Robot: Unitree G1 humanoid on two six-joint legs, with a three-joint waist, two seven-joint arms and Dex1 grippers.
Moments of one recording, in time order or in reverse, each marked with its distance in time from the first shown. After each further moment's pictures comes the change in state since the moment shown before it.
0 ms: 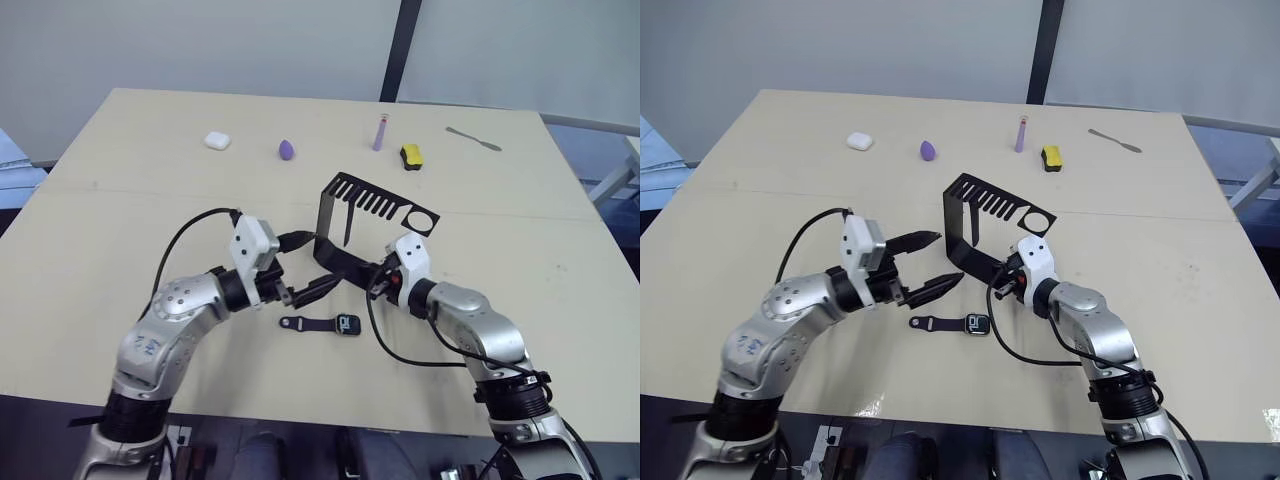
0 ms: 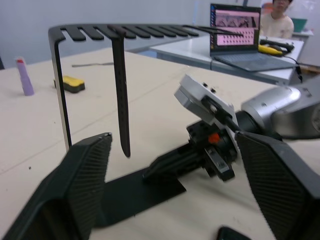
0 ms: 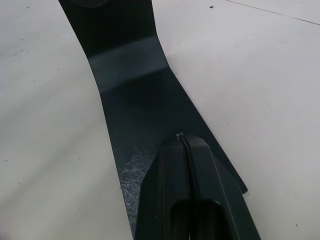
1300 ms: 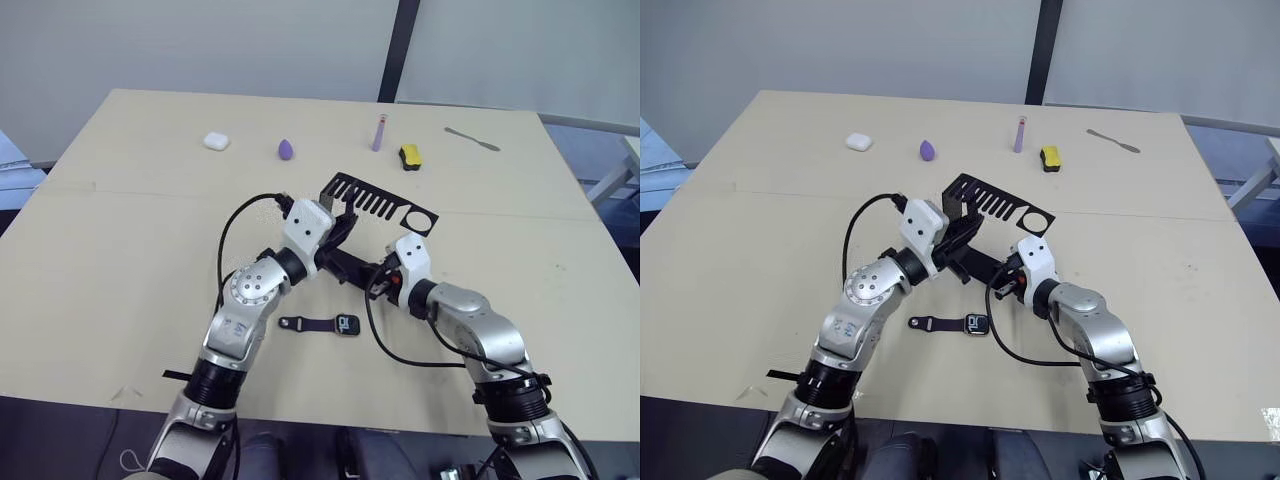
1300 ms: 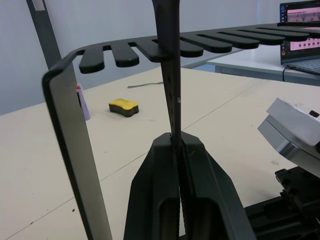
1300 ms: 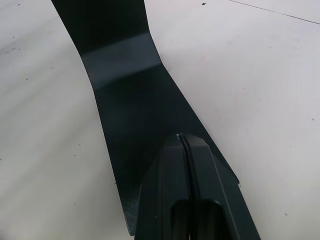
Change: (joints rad) left arm -0.116 -0.243 -0.077 0.294 0.335 -0.271 0.187; right arm 0.006 0.008 -0.012 -0.029 -0.022 0.038 -0.011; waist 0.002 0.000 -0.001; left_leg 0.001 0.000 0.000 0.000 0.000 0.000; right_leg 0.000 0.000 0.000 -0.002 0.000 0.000
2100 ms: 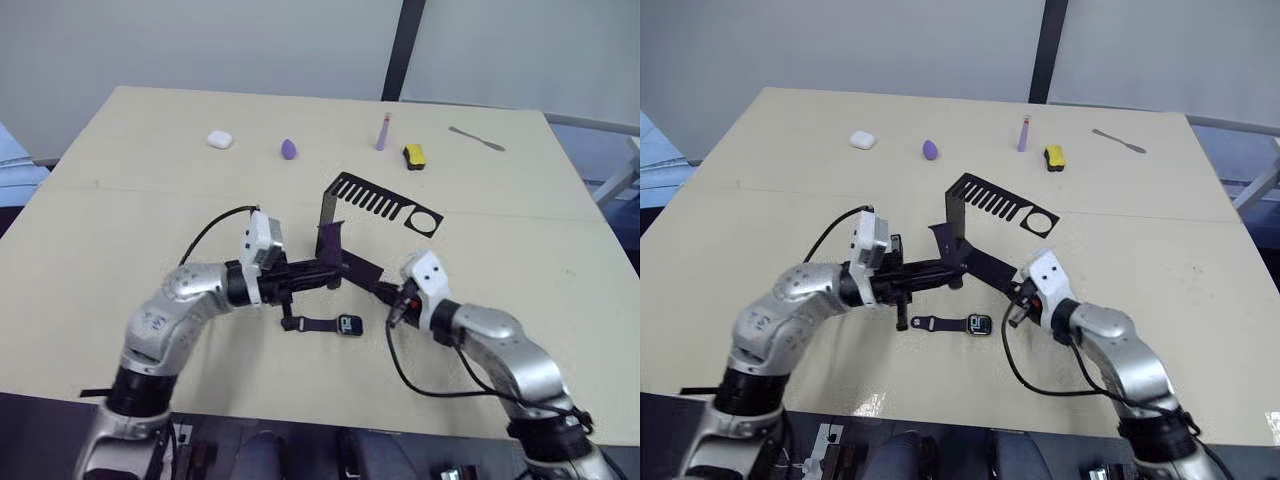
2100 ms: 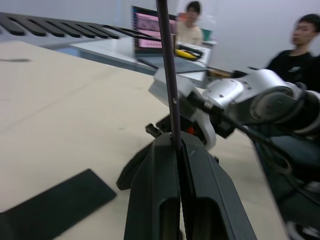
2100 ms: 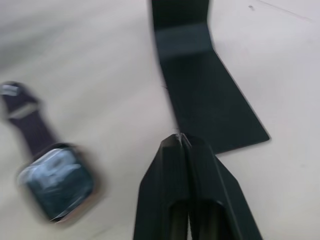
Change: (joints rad) left arm -0.005 0.376 0.110 -0.137 -0.569 0.393 -0.607; right arm 0.253 -0.197 -0.075 -0.369 0.153 -0.016 0.189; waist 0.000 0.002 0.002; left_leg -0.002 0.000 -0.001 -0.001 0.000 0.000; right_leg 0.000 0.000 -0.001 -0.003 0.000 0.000
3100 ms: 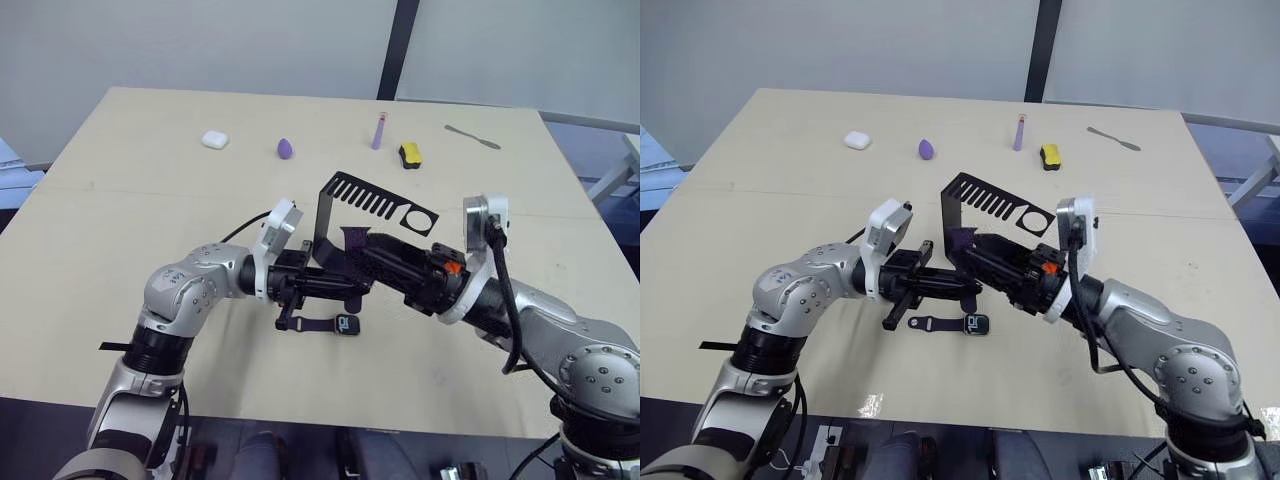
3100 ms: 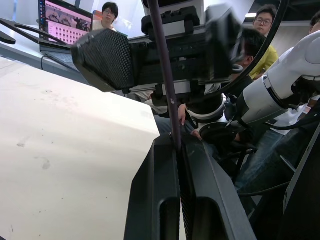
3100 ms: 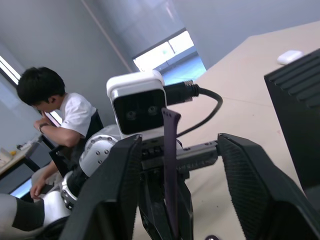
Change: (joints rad) left arm -0.151 -0.066 -0.067 0.146 -0.071 0.128 -0.178; right arm -0.189 -0.040 -0.146 -0.160 1.077 0.164 -0.484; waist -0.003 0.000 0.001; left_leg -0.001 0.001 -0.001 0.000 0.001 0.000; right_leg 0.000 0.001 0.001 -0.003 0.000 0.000
